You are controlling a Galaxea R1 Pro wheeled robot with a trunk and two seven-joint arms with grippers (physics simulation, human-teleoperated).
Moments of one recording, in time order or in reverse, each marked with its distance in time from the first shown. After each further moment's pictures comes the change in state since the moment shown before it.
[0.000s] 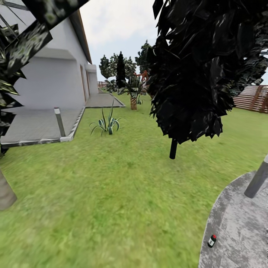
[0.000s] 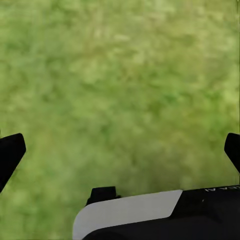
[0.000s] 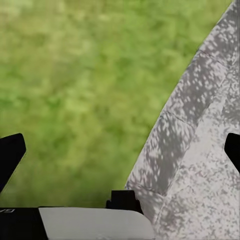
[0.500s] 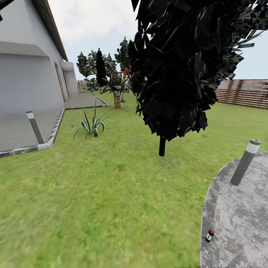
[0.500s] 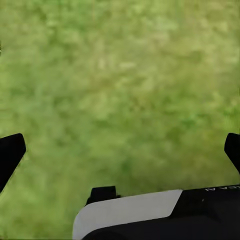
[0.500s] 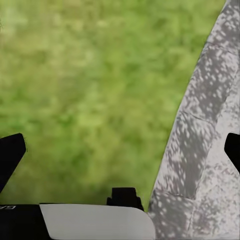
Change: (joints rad) left arm 0.000 0.000 0.000 0.001 0.000 0.000 0.000; right arm -0.001 0.001 0.001 0.009 0.000 0.000 0.001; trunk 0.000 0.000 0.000
